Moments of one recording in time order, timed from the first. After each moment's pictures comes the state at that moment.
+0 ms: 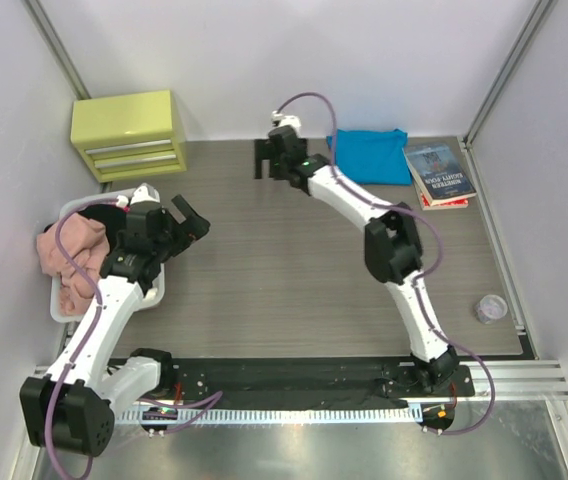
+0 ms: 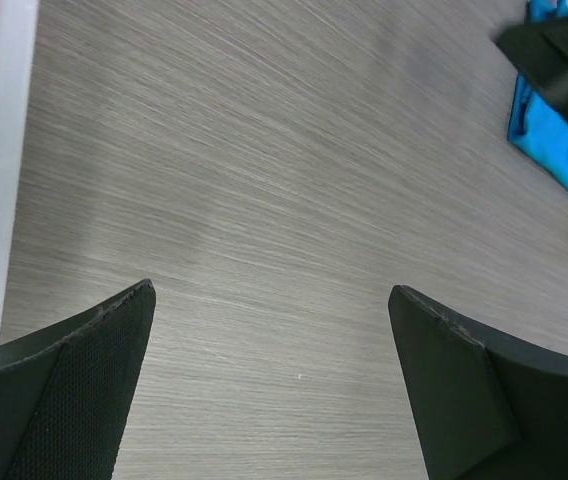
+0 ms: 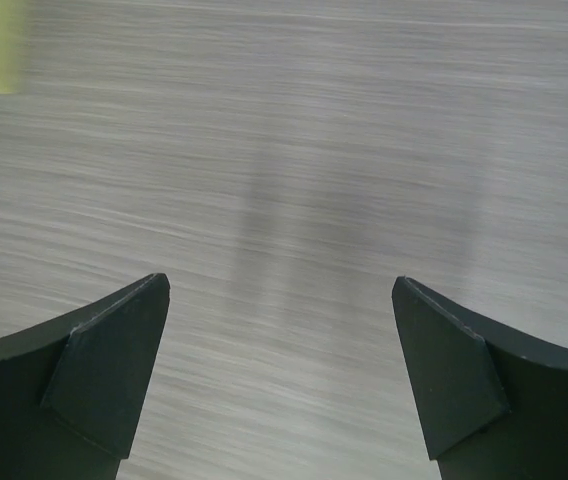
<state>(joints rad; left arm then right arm) -0.15 0.99 0.81 -0.40 -0.04 -0.71 0.63 2.41 2.22 -0.35 0.21 0.40</state>
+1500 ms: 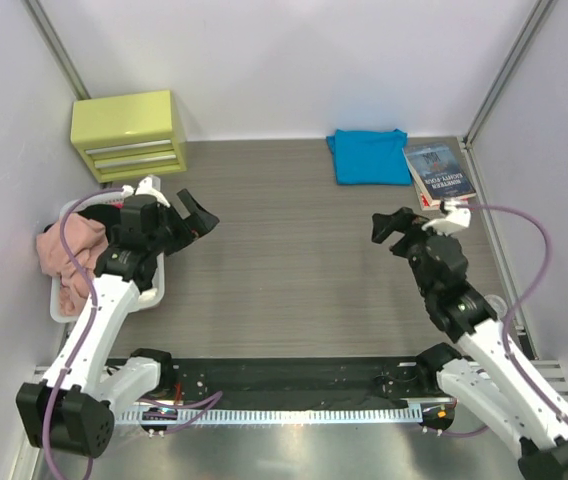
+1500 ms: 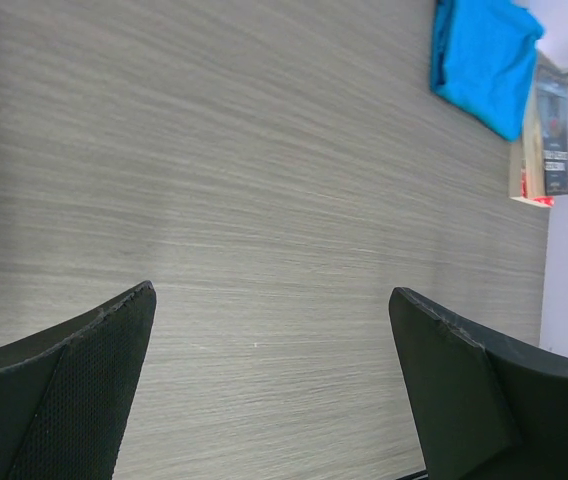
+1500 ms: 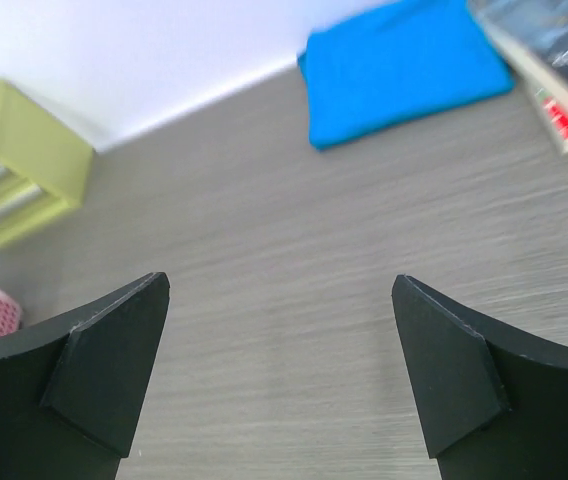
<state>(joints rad) -0.15 1.00 0.88 -0.44 0.14 -0.67 0.44 0.70 0.60 -0.08 0.36 0.54</state>
